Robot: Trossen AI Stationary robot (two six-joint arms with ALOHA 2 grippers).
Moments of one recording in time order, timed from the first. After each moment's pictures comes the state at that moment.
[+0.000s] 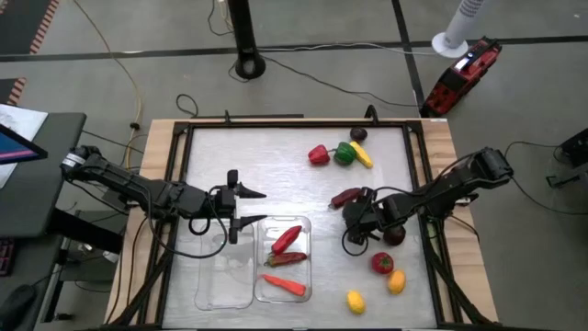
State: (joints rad) left arm -0.34 1.03 0.73 0.12 -0.43 -0.04; right arm 0.29 1.45 0.68 -0.47 0.42 0.52
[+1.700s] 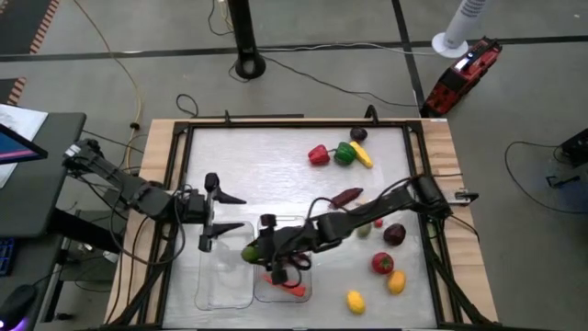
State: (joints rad) left arm -0.54 0.85 0.73 0.09 -0.53 0.01; right arm 0.32 2.10 1.72 -0.07 0.15 -0.06
